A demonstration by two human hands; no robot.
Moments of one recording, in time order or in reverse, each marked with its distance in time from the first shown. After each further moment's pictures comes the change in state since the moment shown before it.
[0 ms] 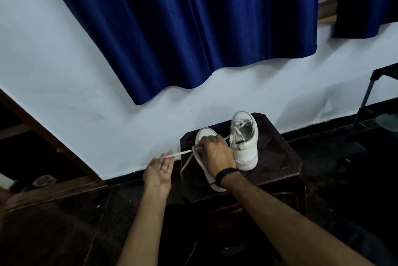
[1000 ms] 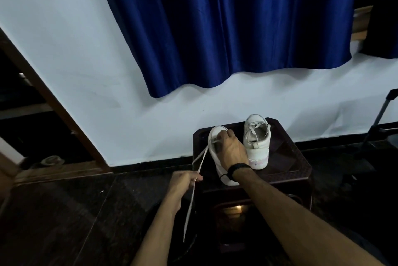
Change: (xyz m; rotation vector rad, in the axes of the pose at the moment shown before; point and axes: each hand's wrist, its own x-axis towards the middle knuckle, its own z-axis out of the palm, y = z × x) left_hand -0.044 -0.022 -0.037 1.060 -0.142 -0.049; right_hand -0.004 -0.007 -0.011 0.063 -0.142 0.090
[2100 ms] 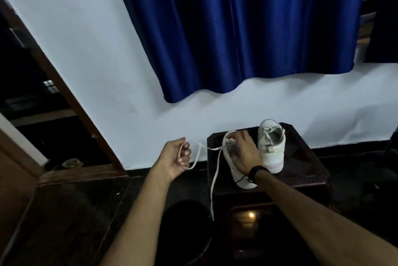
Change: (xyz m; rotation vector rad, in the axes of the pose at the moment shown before) left_hand -0.003 0.087 -0.074 -0.565 -0.298 -0.120; right_hand 0.000 0.009 0.002 0.209 0.040 -0.134
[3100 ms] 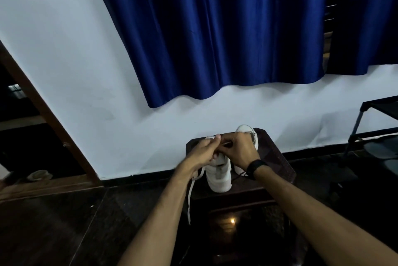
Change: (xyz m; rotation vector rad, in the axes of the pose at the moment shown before) left_hand 0.004 -0.041 0.121 0.835 -0.200 0.341; right_hand -0.002 -0.015 -0.093 0.211 -0.064 -0.072
